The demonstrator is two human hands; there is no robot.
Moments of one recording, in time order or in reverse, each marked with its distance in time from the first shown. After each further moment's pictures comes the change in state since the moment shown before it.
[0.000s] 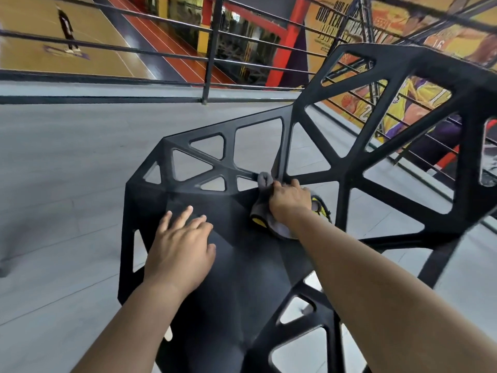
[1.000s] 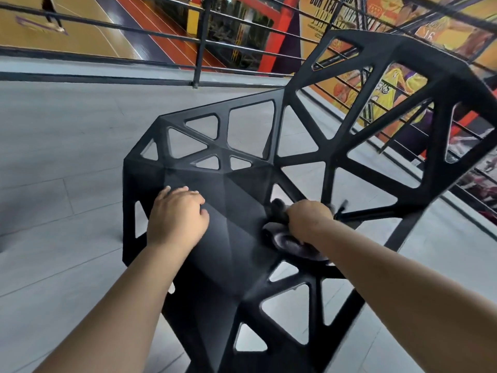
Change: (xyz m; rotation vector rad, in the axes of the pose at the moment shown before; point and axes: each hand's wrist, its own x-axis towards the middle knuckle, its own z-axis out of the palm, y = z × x) left_hand 0.000 0.001 -0.001 -0.164 0.060 -0.126; right_hand -0.107 0.032 -0.022 -0.188 -0.305 -0.036
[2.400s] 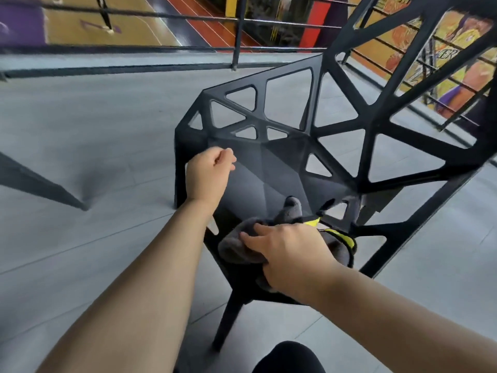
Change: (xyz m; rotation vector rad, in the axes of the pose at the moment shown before) left_hand -0.029 0.005 -0.035 -0.750 0.205 -0.355; right_hand -0.166 -0.082 0.004 0.098 0.253 -0.690
